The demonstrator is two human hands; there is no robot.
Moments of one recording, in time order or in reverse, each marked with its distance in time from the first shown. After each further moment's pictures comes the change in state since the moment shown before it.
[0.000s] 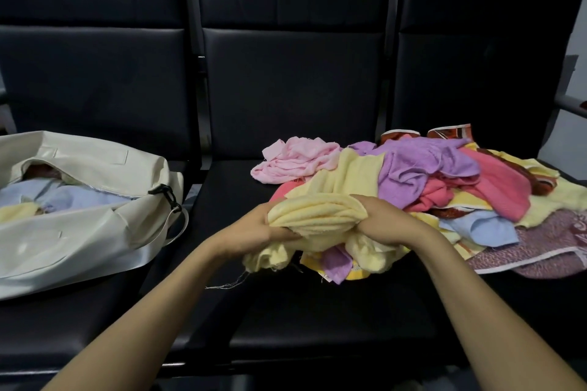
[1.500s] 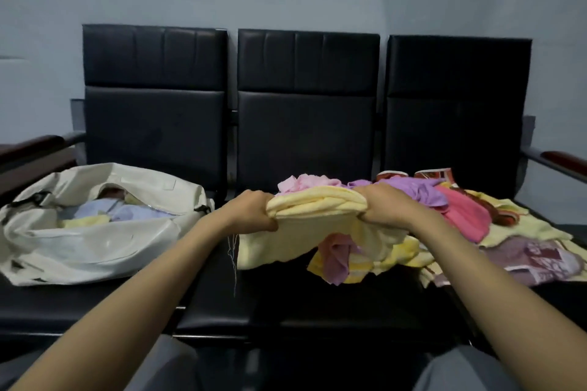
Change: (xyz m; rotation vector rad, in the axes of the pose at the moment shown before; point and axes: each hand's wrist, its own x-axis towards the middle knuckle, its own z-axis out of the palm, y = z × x) left_hand -0.069 0.098 -0.023 0.901 0.234 -0.131; right_hand -0.064 -0.079 -0.063 -0.515 0.167 -0.128
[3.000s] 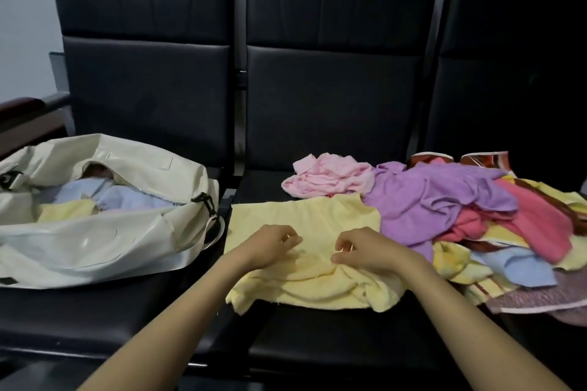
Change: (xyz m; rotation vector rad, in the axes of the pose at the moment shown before) left_hand 0.067 -0.064 0.100 -0.296 -0.156 -0.157; right_hand 0.080 0.002 0.131 0.332 -0.373 0.096
